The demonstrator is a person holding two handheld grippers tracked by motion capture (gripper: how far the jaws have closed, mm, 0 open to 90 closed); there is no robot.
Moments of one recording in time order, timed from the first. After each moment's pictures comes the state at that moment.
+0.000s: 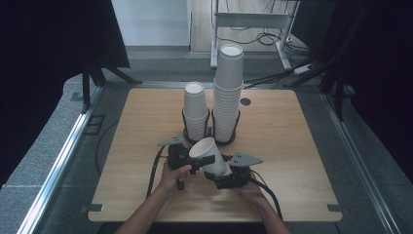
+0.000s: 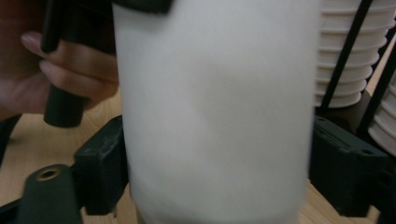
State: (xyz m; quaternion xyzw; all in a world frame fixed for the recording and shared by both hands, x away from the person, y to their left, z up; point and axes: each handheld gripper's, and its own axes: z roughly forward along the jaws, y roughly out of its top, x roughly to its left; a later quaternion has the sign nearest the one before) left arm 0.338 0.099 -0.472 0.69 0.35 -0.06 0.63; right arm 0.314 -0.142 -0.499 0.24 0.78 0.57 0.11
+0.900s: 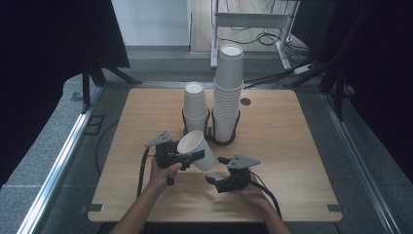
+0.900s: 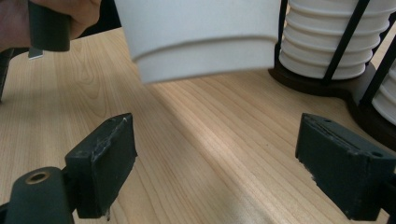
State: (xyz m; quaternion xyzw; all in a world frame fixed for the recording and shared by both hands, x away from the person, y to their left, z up) left arm 0.331 0.126 -0.451 0.69 0.34 0.01 0.63; right arm 0.311 -0.142 -0.505 0.24 0.81 0.53 0.11
